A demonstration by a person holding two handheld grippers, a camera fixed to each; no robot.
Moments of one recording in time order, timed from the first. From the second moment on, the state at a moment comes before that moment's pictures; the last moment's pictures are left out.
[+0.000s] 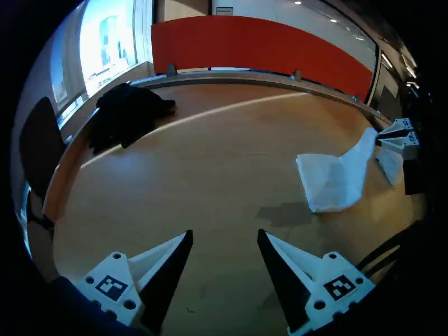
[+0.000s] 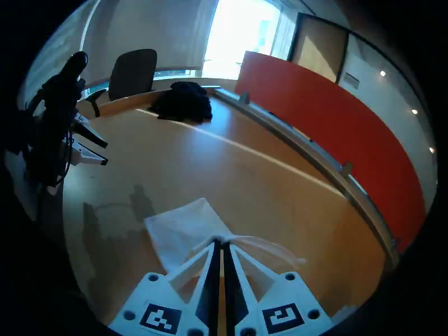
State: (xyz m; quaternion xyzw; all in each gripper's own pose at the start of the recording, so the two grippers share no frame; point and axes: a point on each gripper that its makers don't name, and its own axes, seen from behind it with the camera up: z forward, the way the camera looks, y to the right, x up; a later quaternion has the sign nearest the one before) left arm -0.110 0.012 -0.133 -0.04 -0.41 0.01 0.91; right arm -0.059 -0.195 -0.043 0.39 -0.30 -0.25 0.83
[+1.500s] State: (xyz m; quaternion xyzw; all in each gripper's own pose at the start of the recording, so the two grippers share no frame) left arm -0.108 -0.005 -0.142 -0.03 -0.41 0.00 0.91; right arm -0.137 -0.260 -0.085 0.45 -0.37 -0.22 0.78
